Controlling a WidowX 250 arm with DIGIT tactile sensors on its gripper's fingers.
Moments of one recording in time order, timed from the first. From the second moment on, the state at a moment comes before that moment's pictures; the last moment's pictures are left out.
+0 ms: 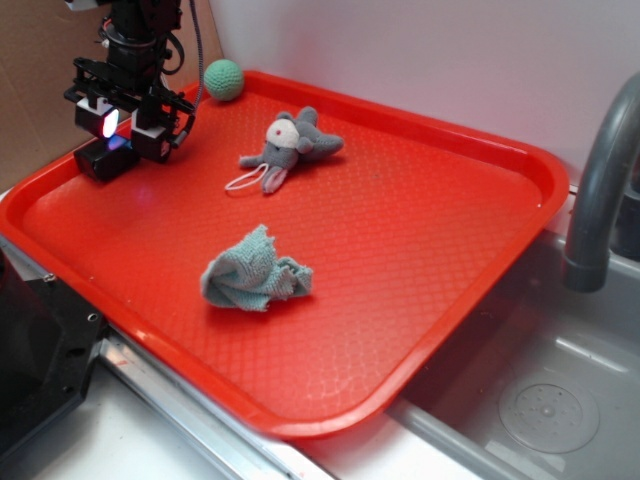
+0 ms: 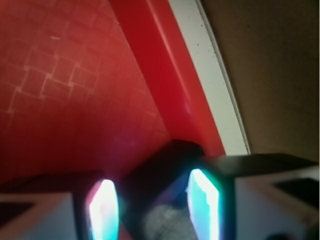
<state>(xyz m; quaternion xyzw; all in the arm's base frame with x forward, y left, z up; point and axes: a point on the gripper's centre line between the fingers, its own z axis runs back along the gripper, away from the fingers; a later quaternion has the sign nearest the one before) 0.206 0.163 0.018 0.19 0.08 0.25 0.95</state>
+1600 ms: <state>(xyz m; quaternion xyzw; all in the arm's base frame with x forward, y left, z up) 0.169 0.075 0.135 0.02 -0.04 0.07 1.00</state>
